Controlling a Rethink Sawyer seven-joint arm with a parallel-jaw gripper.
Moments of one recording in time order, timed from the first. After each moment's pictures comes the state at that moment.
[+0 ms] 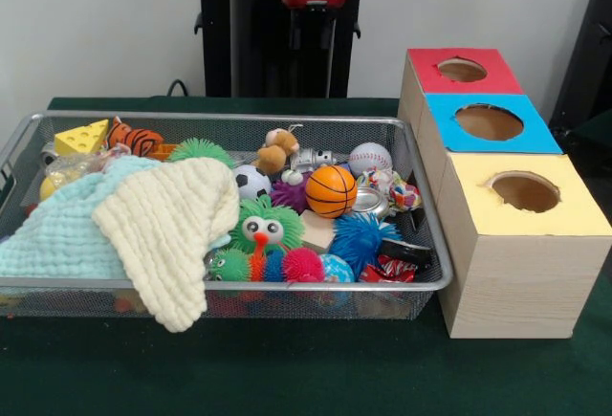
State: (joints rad) arm 0.70 0.14 -0.85 2.02 -0.97 -0.93 2.99
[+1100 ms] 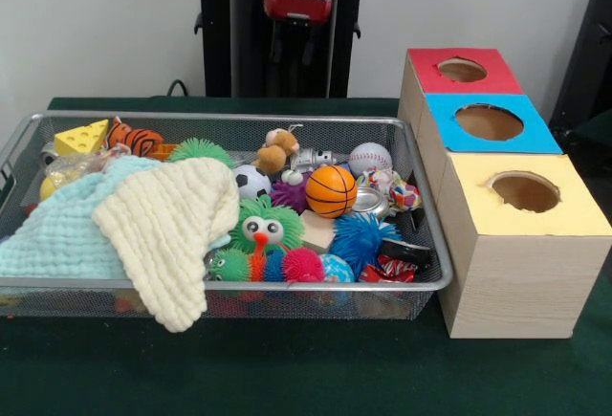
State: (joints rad) arm 0.66 0.25 -0.88 2.04 -0.74 -1.02 2.99
